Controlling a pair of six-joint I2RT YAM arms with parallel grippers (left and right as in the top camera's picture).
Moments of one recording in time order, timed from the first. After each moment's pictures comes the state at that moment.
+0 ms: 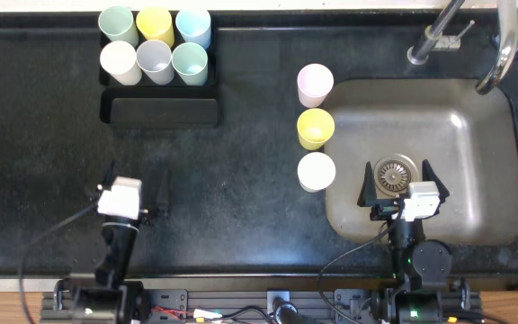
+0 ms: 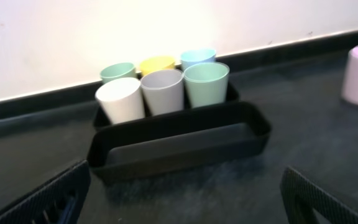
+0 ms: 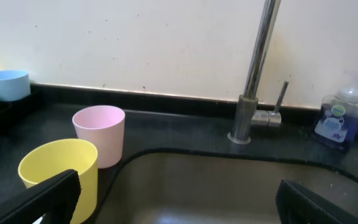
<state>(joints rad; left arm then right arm) -0.02 0.15 0.12 -0.09 0.12 0.14 0.01 0.01 0.02 -0.02 -0.04 -0.04</state>
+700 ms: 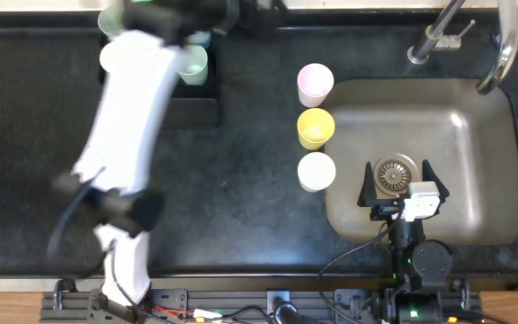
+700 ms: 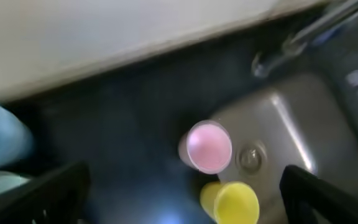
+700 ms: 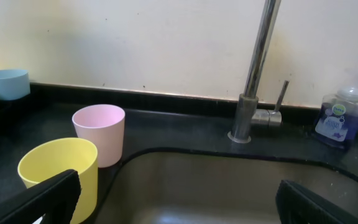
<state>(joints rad) -0.45 2.19 2.55 -1.20 0.24 -0.20 0.01 0.01 0.02 -0.02 -0.04 -0.04</state>
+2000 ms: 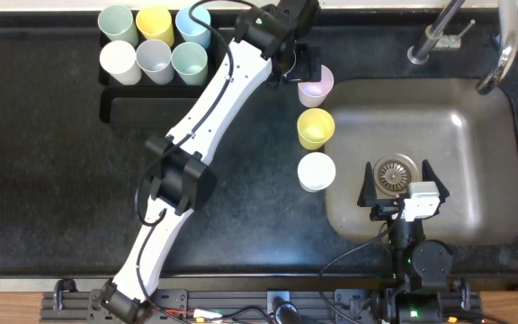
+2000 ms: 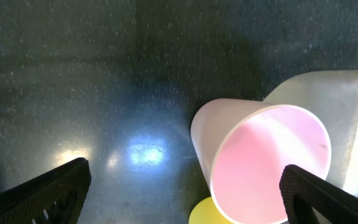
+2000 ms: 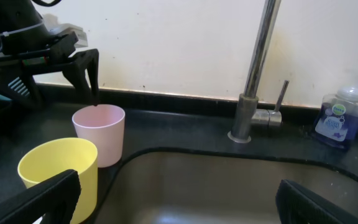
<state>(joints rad) -0.58 2.53 2.64 -1.31 0.05 -0.61 0.01 0.01 0.02 -0.02 -0.04 -0.04</state>
